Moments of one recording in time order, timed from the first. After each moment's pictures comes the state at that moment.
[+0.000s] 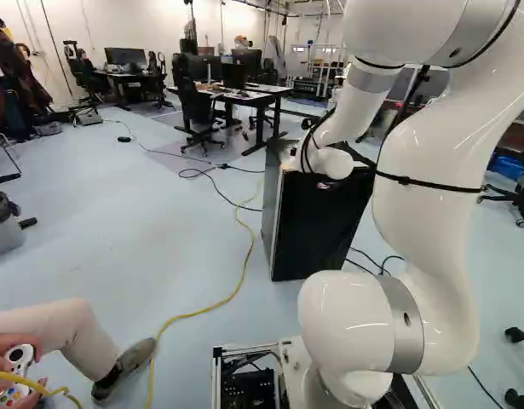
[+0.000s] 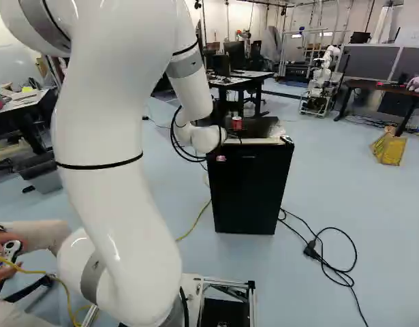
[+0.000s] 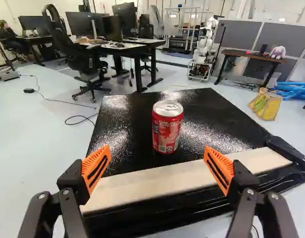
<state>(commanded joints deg) -13.9 -17.7 -42.1 -2.5 49.1 0.0</state>
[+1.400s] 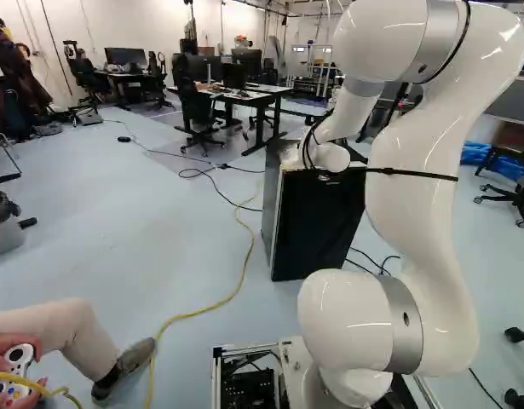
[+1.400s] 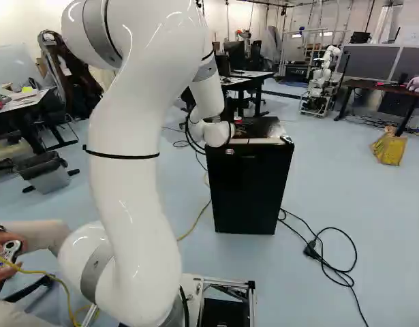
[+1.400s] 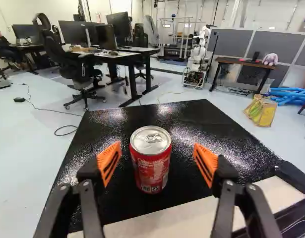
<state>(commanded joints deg) -15.6 -26.3 -52.7 -2.5 49.2 0.0</state>
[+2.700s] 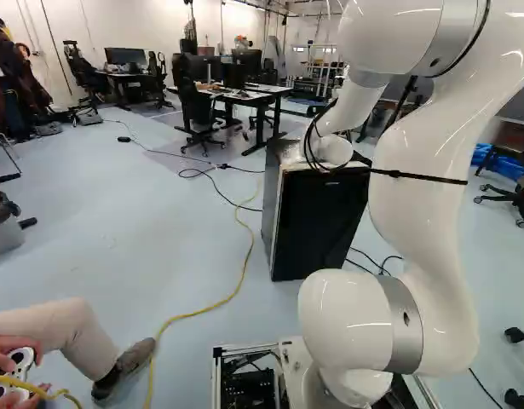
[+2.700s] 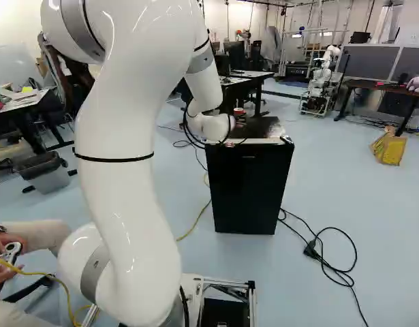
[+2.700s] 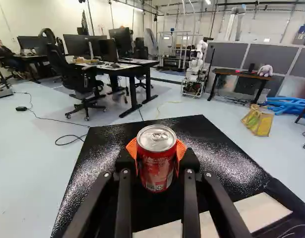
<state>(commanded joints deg) -15.6 -22.5 -52.5 -2.5 49.2 0.0</state>
